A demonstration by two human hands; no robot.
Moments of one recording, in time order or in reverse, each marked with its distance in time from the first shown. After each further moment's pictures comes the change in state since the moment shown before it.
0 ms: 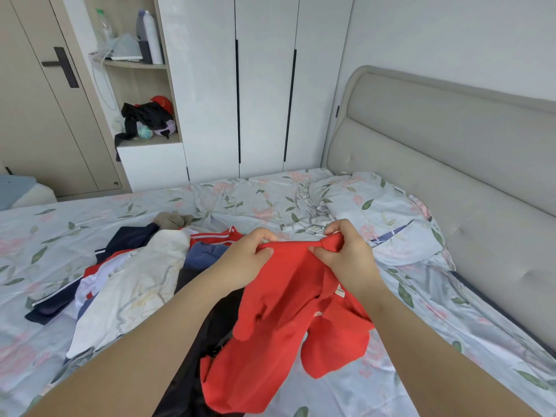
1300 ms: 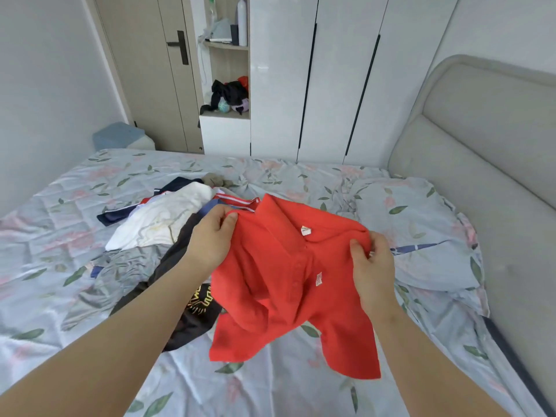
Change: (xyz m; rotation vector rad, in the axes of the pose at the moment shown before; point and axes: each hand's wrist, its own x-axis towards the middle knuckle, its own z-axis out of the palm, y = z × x) left_hand -0.018 0.072 0.159 0.032 0.833 -0.282; right_hand 0.019 0.161 -0.140 0.321 -0.068 0.068
